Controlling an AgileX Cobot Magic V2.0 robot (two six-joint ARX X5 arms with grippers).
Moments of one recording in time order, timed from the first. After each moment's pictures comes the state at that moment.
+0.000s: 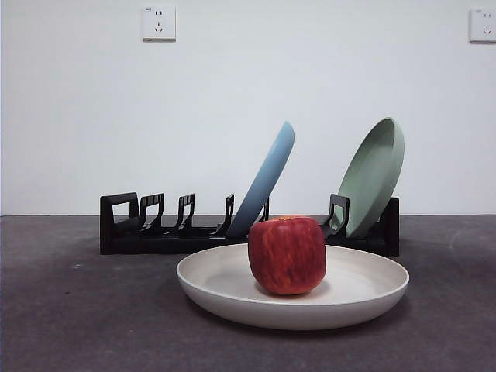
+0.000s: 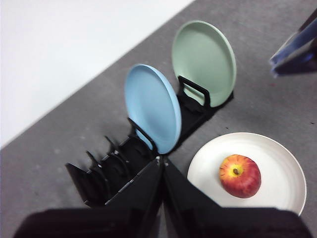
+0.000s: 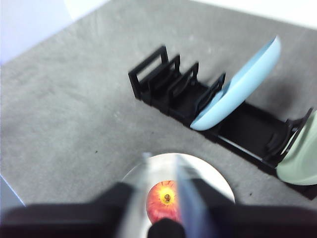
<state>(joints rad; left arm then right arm) -1.06 1.04 1.28 -0.76 -0.54 0.06 0.69 0.96 1.02 -0.53 -0.05 0.04</state>
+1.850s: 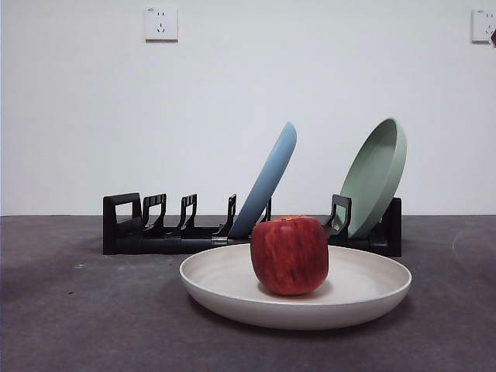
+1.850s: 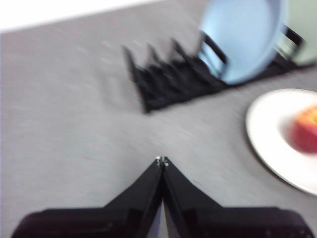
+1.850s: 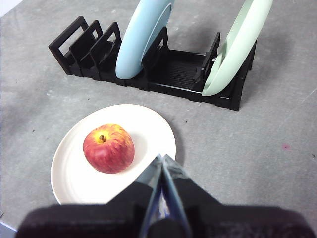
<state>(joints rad) -0.44 0.42 0.69 -0.72 -0.22 -0.04 0.44 0.57 0.70 -0.64 -0.05 0.11</state>
